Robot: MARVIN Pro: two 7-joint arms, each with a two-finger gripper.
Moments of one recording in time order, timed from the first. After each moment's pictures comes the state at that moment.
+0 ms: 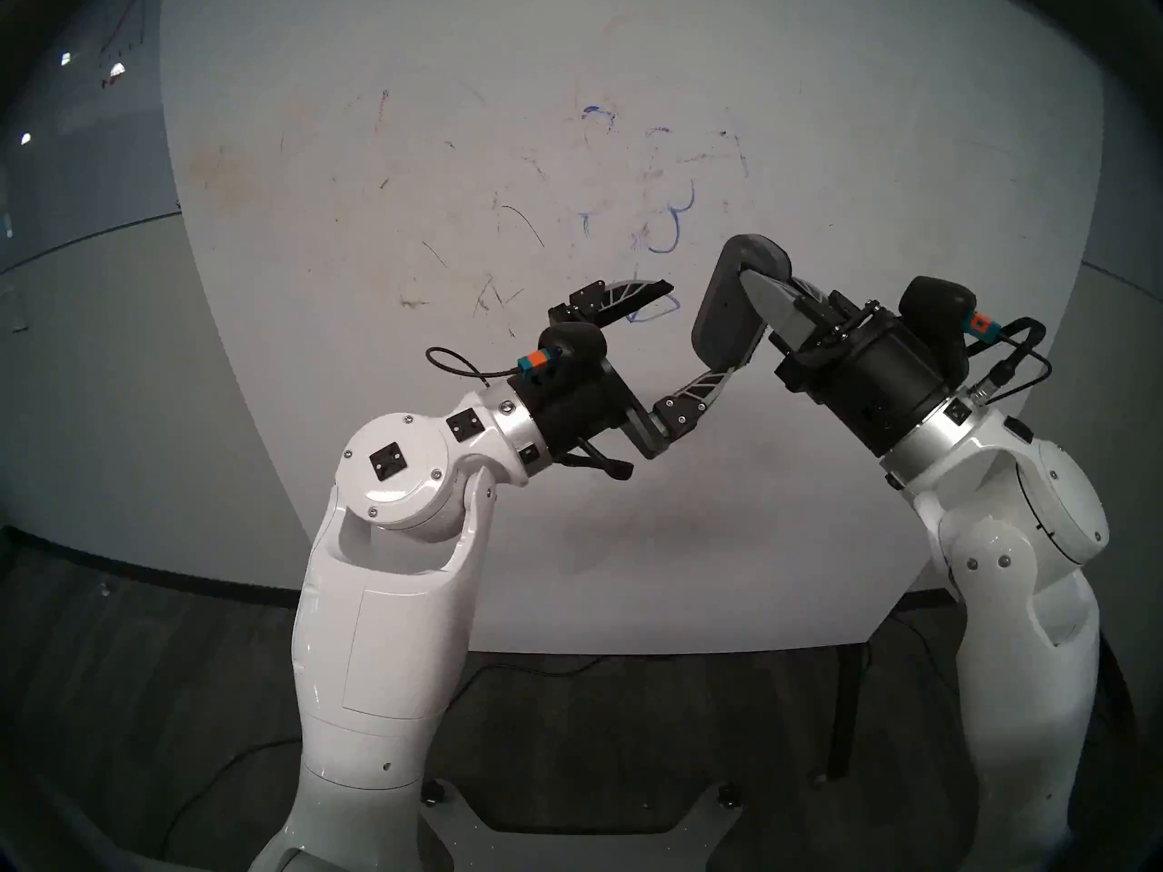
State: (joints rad) left arm 1.41 -1.62 -1.40 -2.04 0.04 0.10 -0.84; right arm -1.62 -1.15 1.66 -2.43 0.67 0.39 0.20
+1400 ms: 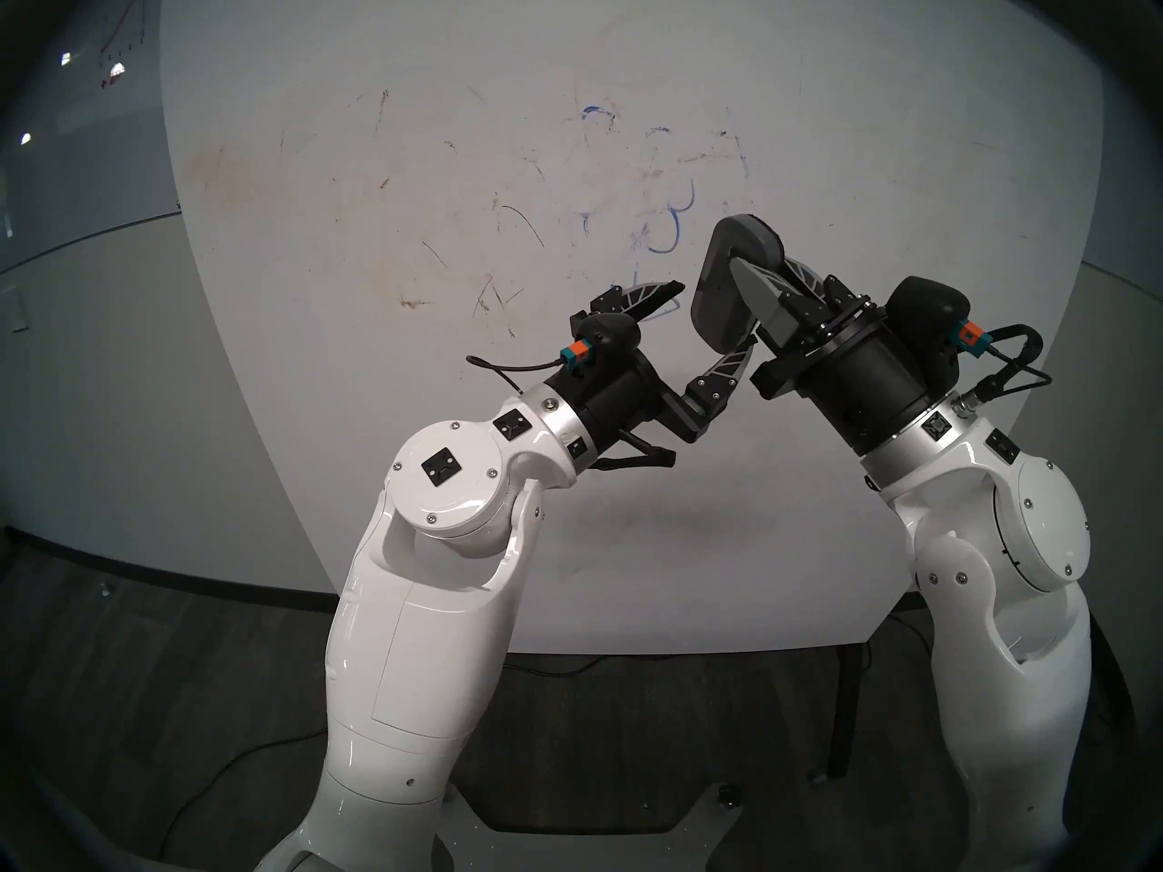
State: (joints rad) left arm 1.41 -1.62 -1.29 -2.03 0.05 0.14 -0.63; right arm -1.63 -1.16 1.61 -2.42 0.49 0.24 0.23
